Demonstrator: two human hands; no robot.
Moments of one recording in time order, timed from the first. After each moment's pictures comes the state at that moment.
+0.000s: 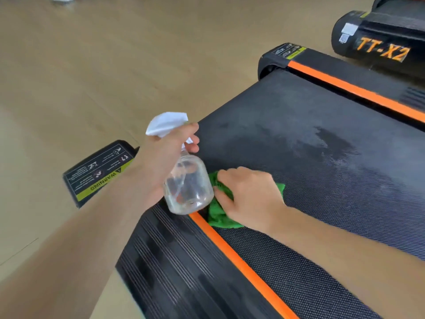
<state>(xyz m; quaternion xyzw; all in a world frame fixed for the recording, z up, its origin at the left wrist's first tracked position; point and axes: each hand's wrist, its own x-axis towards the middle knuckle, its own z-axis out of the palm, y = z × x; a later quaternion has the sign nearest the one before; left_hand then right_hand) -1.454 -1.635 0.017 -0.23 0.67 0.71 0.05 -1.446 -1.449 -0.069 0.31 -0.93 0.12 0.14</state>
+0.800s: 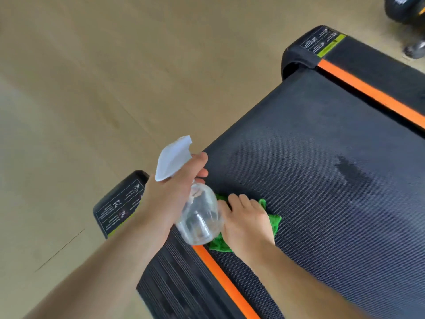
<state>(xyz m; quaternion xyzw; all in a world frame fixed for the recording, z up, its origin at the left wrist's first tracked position) -1.505 -1.640 0.080 -0.33 0.69 0.64 0.12 -1.478 -1.481 -0.065 0.26 -0.95 0.11 0.10</state>
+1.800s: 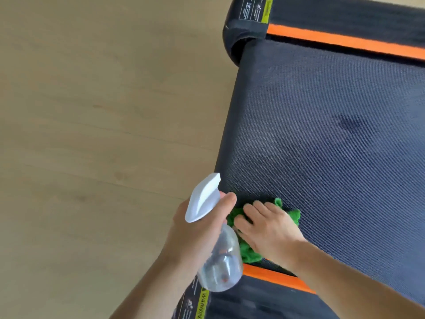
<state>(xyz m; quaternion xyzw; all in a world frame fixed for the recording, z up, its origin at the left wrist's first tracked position) -1.607 -1.721 0.070 -0.13 0.75 0.52 0.39 -1.506 -1.563 -0.058 0.14 -0.99 0.06 0.06</state>
